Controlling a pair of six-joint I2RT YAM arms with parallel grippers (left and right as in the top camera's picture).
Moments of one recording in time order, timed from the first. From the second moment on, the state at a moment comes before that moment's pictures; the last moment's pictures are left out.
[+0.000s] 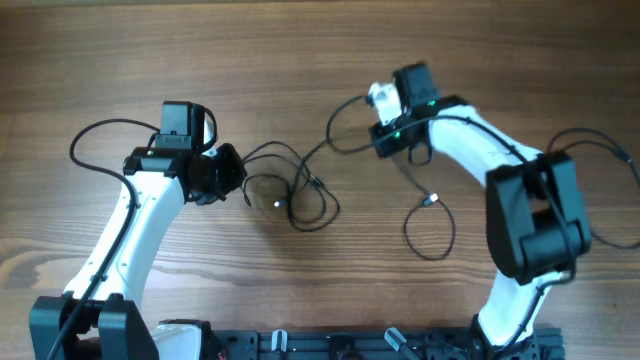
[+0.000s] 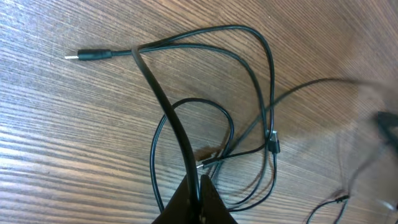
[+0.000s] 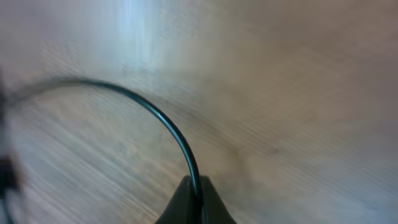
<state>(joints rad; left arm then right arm) -0.07 1.45 0.96 -0.76 0.27 -0.58 0.28 1.97 1.33 -0.55 -0.26 -0.10</state>
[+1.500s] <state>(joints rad) 0.07 1.45 0.96 -0.86 0.03 -0.65 -0.67 1.61 1.77 -1.08 0.03 0.55</state>
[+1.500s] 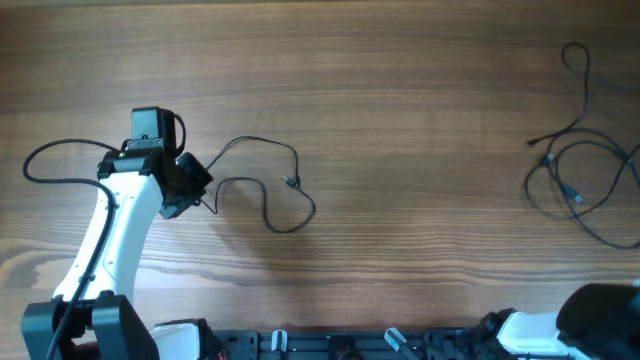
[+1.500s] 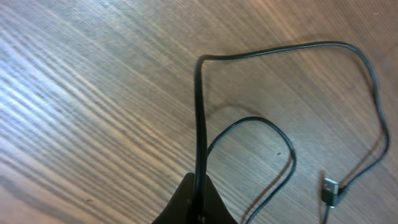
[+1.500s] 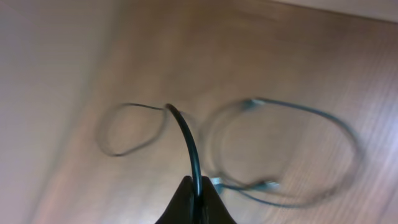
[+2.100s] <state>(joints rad) 0.07 1.45 0.96 -0.85 0.07 -0.65 -0.67 1.85 1.77 -1.25 -0.11 0.39</state>
